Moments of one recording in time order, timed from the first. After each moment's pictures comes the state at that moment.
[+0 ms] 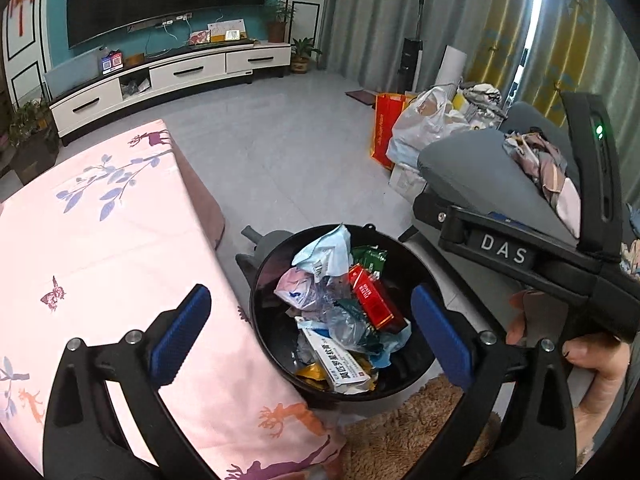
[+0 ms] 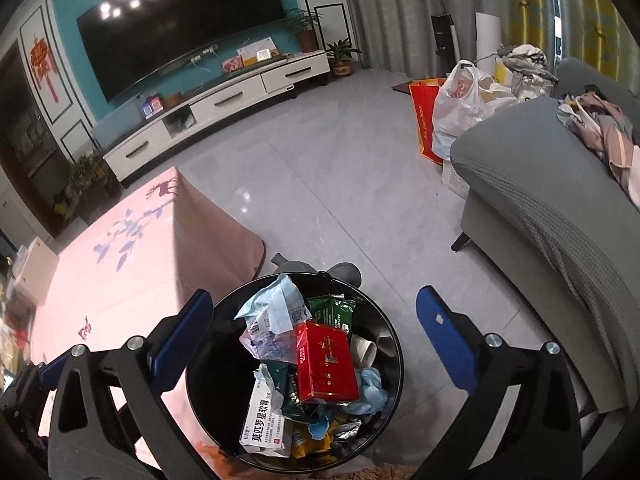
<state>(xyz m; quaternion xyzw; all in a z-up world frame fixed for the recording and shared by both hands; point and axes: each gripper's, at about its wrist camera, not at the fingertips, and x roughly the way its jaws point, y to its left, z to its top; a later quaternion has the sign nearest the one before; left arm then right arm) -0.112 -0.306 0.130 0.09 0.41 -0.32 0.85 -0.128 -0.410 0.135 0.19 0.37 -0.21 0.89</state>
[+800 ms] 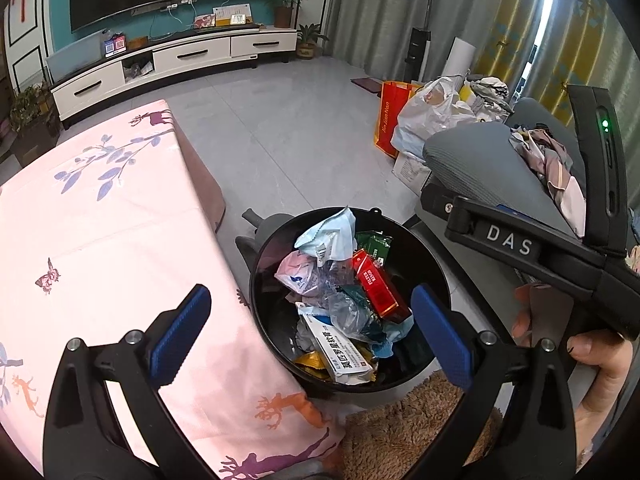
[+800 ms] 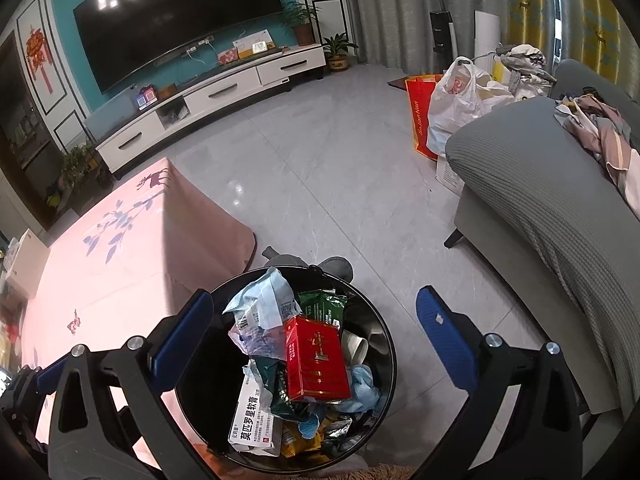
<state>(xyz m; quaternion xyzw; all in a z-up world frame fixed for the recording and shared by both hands) -0.110 -0.307 0.117 0.08 0.43 -0.31 0.84 -0.127 -0.413 0.126 0.18 0.38 -0.22 0.88</state>
